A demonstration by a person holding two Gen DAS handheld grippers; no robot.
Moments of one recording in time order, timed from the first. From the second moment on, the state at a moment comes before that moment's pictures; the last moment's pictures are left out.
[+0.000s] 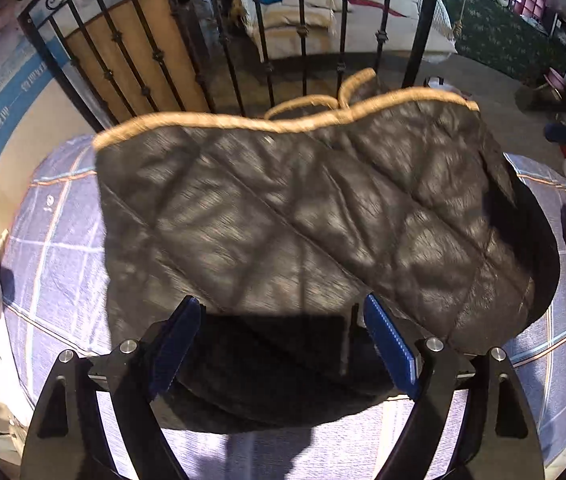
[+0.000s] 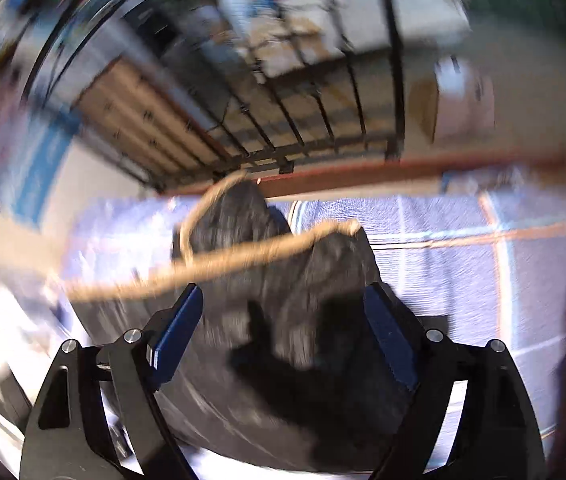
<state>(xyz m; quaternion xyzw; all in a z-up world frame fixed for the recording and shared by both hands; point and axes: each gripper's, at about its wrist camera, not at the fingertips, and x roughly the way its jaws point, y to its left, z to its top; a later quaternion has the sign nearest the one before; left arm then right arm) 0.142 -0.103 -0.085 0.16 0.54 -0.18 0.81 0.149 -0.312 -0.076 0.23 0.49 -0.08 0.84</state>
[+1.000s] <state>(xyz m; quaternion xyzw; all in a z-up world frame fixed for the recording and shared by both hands) 0.225 -0.092 -0.165 0.15 0.65 -0.11 0.73 0.181 -0.226 -0.210 -0.01 0.66 -0.05 0.75</state>
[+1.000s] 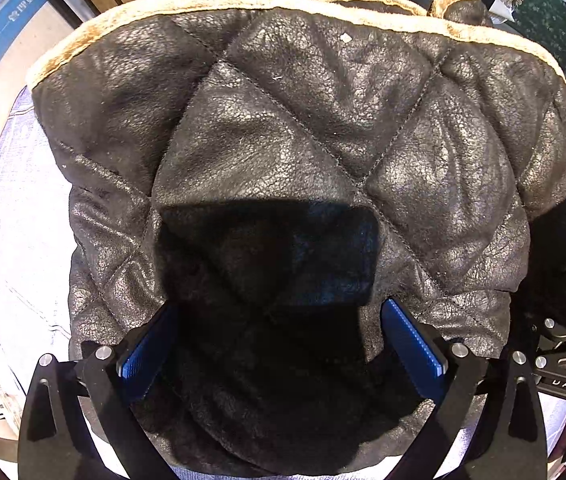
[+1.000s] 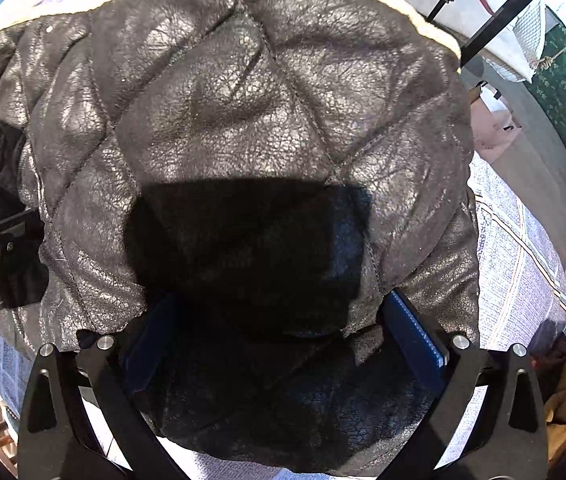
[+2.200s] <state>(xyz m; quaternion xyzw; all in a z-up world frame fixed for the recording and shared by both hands) 0.197 -0.110 -0.178 0.19 0.62 -0.12 0.75 0.187 -0.216 -0.217 -0.02 0.67 -0.07 0.74</state>
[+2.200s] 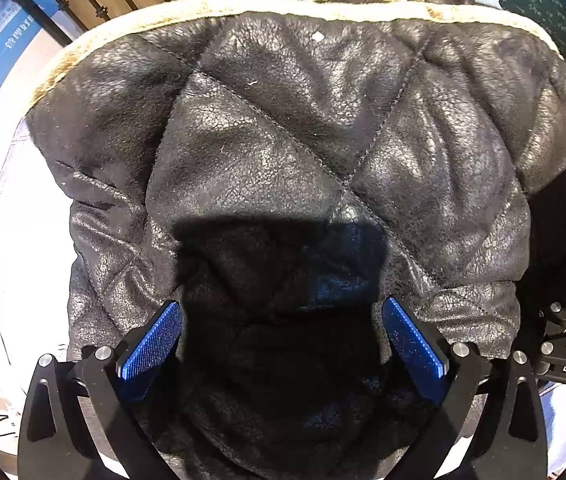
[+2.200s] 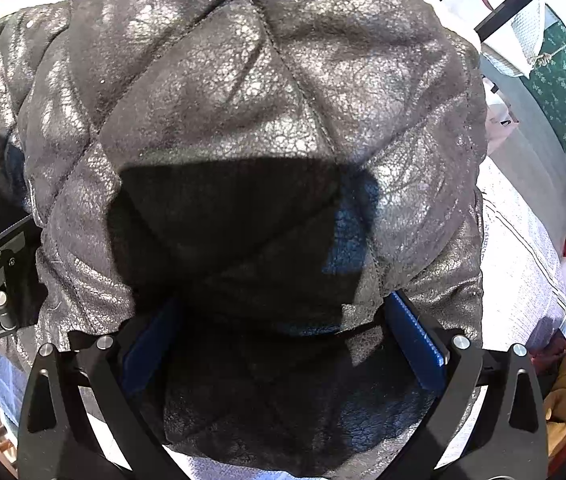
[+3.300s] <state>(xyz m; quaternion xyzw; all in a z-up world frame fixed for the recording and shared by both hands) 0.157 0.080 -0.166 -0.10 0.66 -0.08 0.74 0.038 -0.386 -0.193 0.40 0.56 -0.09 0.72</state>
